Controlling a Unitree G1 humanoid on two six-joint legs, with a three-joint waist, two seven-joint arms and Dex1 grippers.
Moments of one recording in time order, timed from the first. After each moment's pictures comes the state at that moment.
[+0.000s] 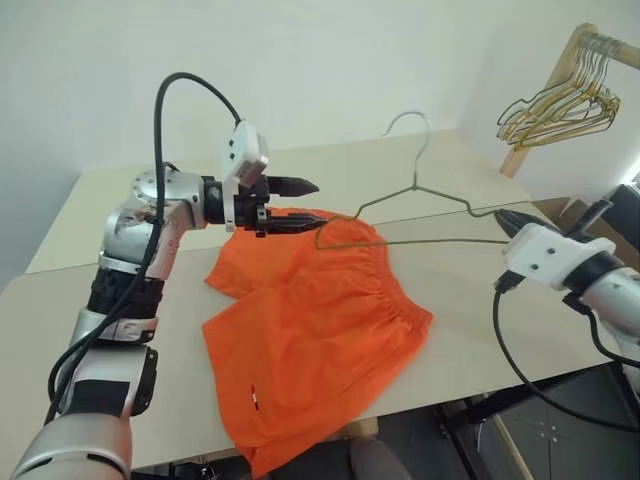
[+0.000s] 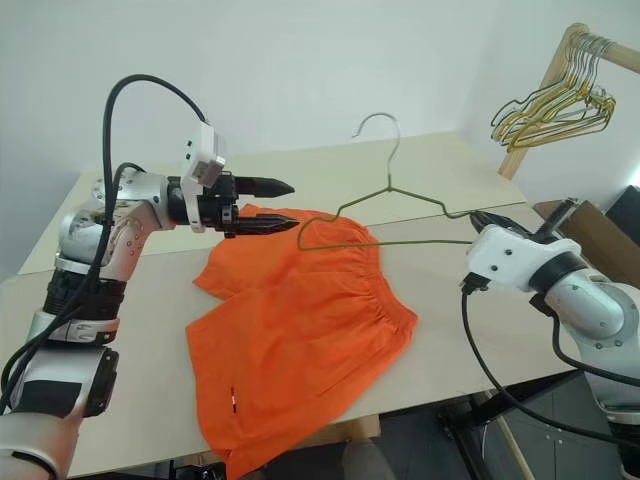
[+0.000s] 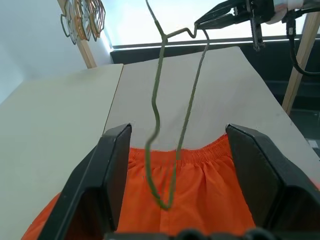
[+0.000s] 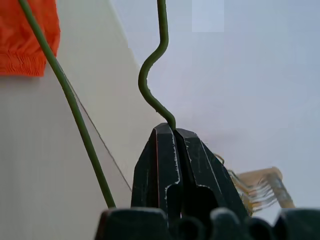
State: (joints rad) left arm -0.91 0.62 -0.11 0.15 -0.42 0.50 -1.21; right arm -0.20 -0.95 -0.15 -0.26 -0.15 -0.10 0.46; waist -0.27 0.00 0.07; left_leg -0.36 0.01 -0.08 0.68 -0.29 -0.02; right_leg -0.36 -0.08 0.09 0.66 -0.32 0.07
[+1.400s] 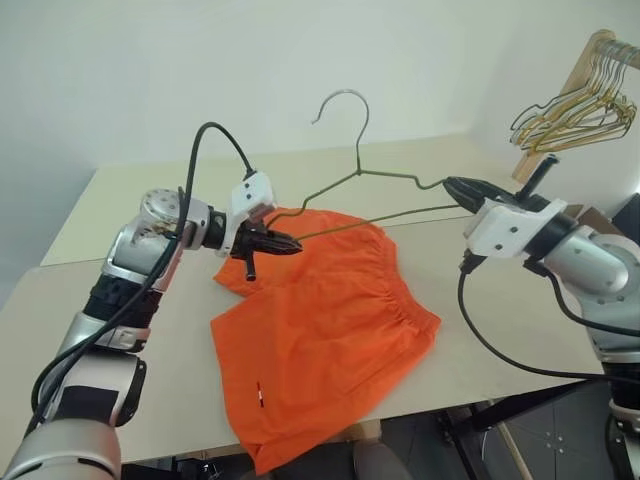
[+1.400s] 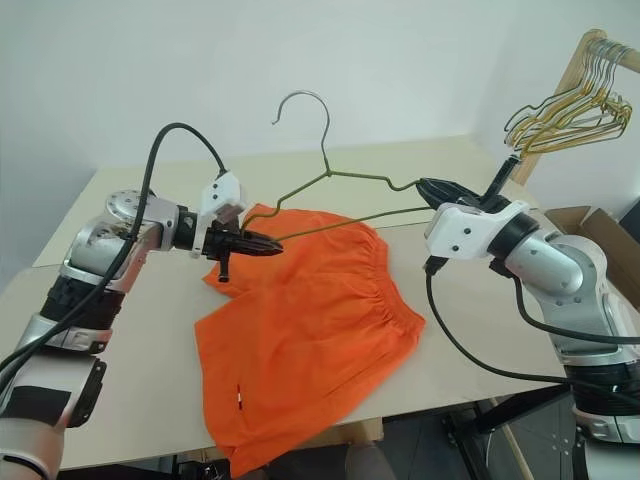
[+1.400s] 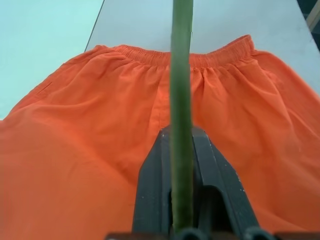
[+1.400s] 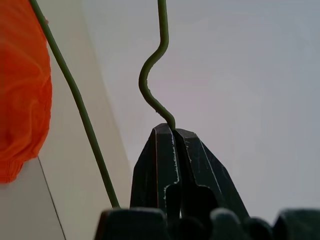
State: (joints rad) left arm -0.88 0.67 -0.24 0.19 -0.22 0.59 -1.23; right arm -0.40 -0.89 -0.05 -0.18 -0.15 -0.23 0.60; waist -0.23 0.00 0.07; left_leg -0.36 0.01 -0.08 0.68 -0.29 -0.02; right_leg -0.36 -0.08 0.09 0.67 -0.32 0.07
